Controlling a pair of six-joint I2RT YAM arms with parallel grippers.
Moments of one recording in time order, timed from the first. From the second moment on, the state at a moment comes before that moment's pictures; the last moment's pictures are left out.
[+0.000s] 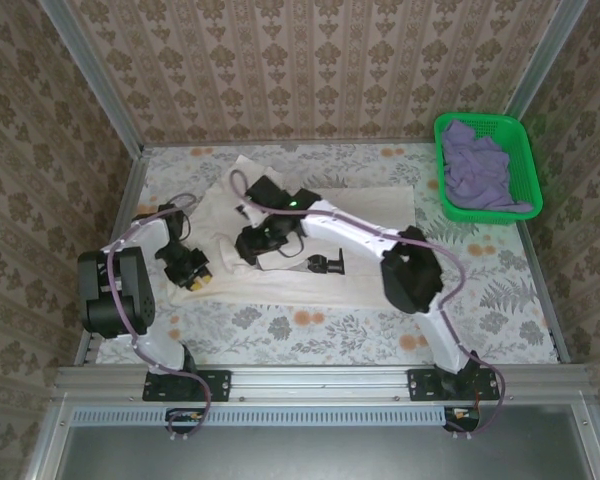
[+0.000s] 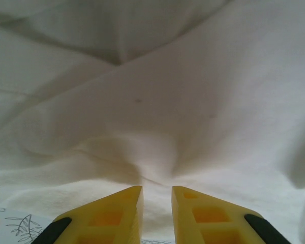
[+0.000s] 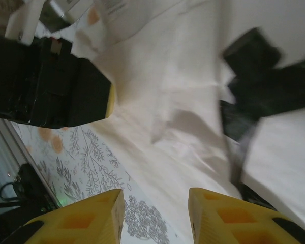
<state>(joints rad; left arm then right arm) 0.04 1.65 0.97 -0.97 0.23 -0.51 0.85 2.25 2.04 -0.80 -0.36 0.39</state>
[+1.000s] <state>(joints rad) 0.06 1.67 0.95 -0.92 0.22 -0.51 0.91 2.71 2.70 -1.19 -0.24 0.26</state>
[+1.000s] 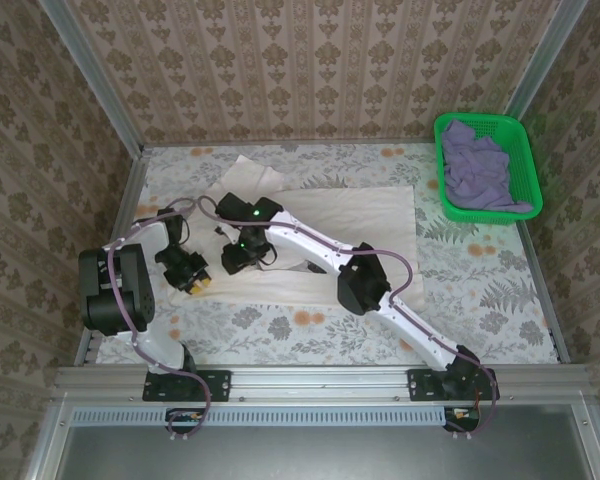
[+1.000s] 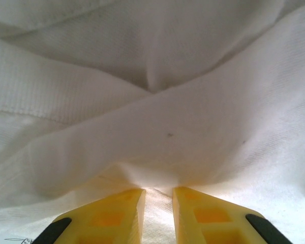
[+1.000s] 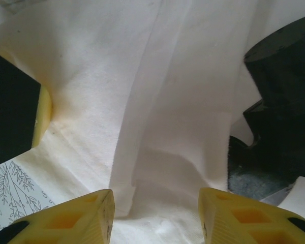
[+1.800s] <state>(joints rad) 0.06 1.68 0.95 -0.92 0.20 -0.51 0.86 2.74 2.75 -1.21 -0.18 0.37</state>
